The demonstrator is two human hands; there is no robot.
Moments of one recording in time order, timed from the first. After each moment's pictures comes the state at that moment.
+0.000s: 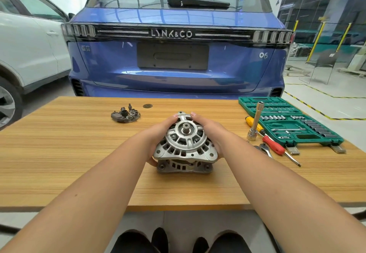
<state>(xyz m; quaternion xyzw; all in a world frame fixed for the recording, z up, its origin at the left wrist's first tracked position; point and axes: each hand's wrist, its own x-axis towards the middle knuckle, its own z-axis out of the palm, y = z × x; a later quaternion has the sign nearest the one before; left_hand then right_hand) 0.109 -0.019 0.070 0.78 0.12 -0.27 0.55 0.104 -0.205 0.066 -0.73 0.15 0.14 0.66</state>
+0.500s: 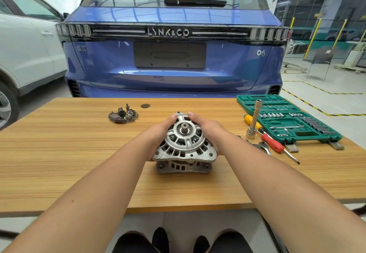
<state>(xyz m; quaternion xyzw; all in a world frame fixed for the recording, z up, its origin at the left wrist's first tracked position) 0.114 -0.023 0.061 0.76 0.07 -0.22 0.60 0.106 -0.204 0.066 -0.74 0.16 0.11 0.64</state>
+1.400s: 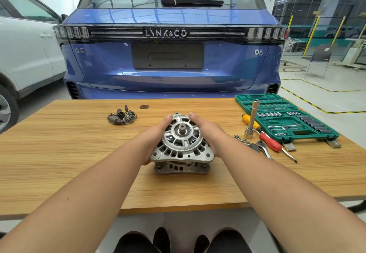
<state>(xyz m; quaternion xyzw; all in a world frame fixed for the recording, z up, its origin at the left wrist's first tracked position) 0.108 -0.019 0.068 0.77 0.12 -0.25 0.57 0.104 -0.201 0.063 -0.71 0.19 0.10 0.67</state>
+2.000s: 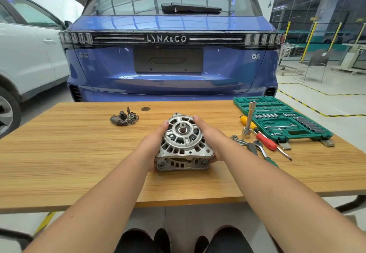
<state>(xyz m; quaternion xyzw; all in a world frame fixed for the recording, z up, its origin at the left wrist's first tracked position) 0.085 -0.019 0.041 0.70 0.11 -0.16 0.69 0.077 -0.206 0.062 -0.75 0.20 0.10 0.62</state>
